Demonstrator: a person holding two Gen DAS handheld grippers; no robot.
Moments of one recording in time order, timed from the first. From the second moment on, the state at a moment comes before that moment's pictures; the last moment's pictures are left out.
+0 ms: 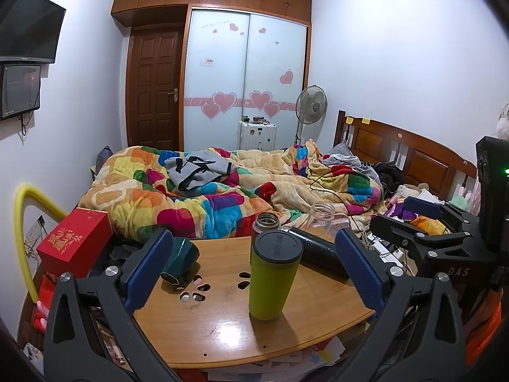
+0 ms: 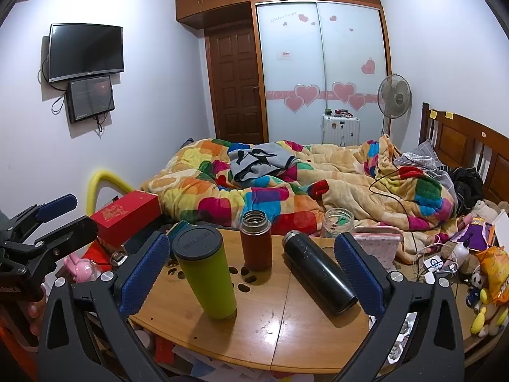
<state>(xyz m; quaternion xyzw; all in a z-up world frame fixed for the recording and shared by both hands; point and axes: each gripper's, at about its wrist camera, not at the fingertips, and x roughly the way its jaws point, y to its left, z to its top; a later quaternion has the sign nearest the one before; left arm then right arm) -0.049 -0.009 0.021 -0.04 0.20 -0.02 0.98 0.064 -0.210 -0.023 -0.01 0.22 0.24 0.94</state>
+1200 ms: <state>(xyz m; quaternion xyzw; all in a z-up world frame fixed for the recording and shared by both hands) -0.044 -0.009 0.023 -0.04 0.20 -0.02 0.98 0.065 -0.208 -0.021 -0.01 0.22 0.24 0.94</state>
